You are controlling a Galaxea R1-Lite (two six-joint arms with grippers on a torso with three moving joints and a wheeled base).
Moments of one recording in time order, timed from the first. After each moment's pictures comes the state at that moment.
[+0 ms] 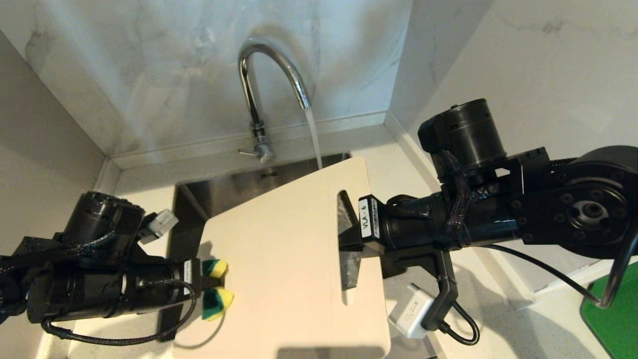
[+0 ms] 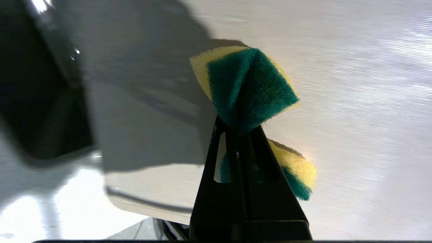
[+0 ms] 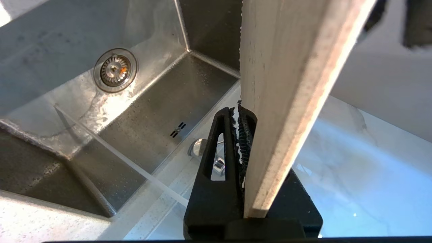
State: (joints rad) left arm -0.52 1.55 -0.75 -0.10 -0.06 -0.60; right arm 0.56 1.63 -1.23 0.18 0.53 -2.52
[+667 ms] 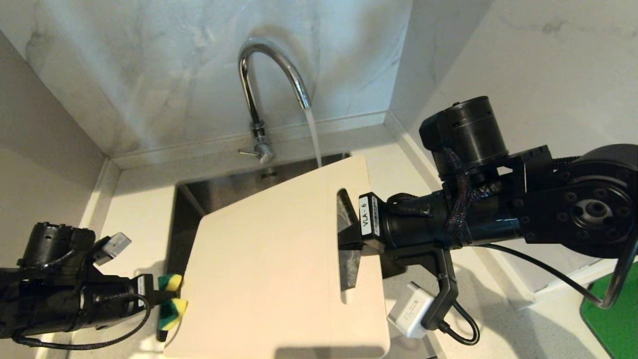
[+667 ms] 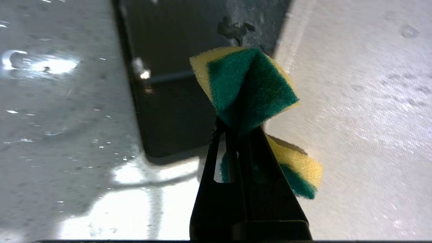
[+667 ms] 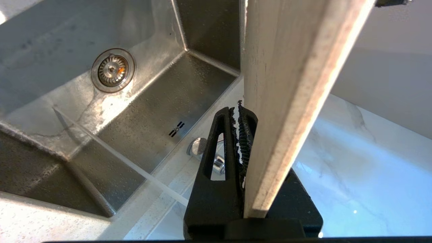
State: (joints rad) left arm -0.17 1.59 -0.53 -0.30 -0.23 -0.47; right arm 0.56 1.63 -1.24 0.18 0.53 -2.50
